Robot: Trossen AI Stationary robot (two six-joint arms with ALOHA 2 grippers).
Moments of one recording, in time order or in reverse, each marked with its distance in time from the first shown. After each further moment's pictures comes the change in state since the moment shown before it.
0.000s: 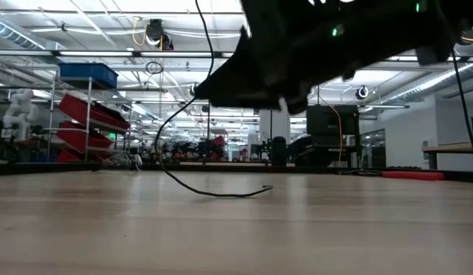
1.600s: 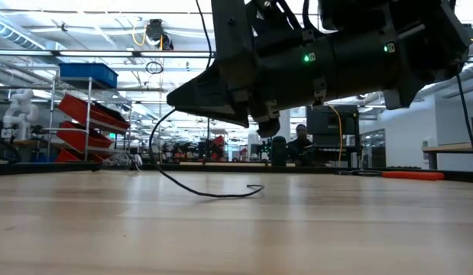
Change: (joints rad) left arm 0.000 0.001 0.000 0.016 0.000 0.004; right arm -0.049 0.168 0.032 0.340 -0.107 -0.024
